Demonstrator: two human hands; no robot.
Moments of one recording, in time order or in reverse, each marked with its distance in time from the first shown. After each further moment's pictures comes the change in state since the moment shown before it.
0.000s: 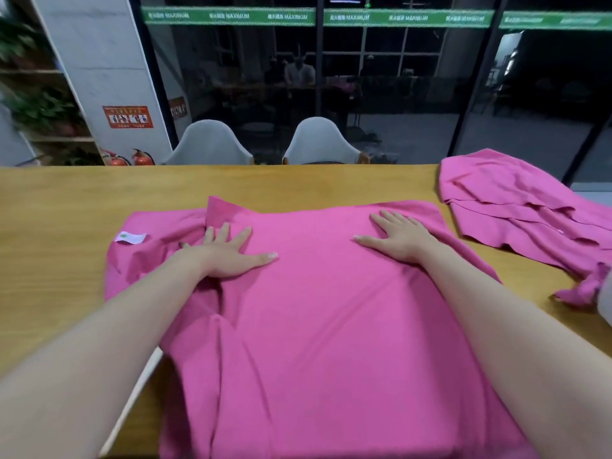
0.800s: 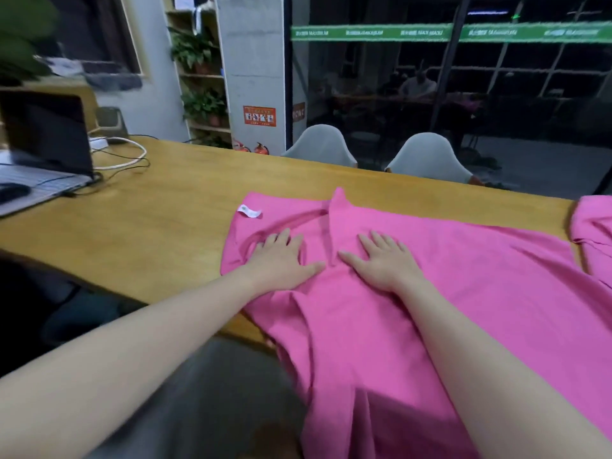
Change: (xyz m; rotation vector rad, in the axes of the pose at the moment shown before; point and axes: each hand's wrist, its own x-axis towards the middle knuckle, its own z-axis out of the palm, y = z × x) left_hand -0.113 -0.049 0.039 -0.100 0.301 -0.081; right_hand -0.045 -0.200 0.040 0.021 -0.019 -0.312
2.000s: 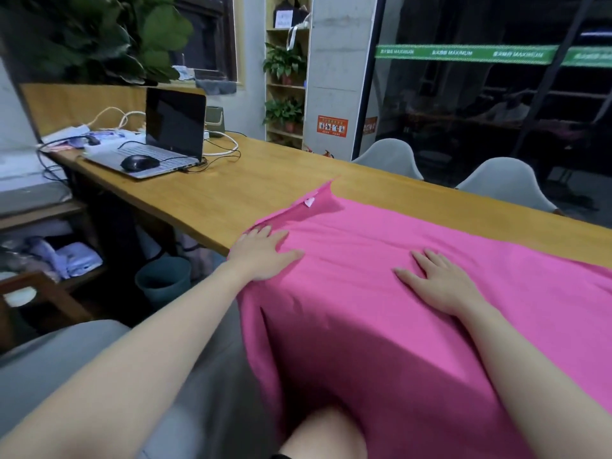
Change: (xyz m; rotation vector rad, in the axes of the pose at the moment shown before) left_hand -0.110 -0.118 -0.004 0.013 0.129 -0.274; right_hand -0.061 -0.009 -0.002 -0.007 -0.017 -0.128
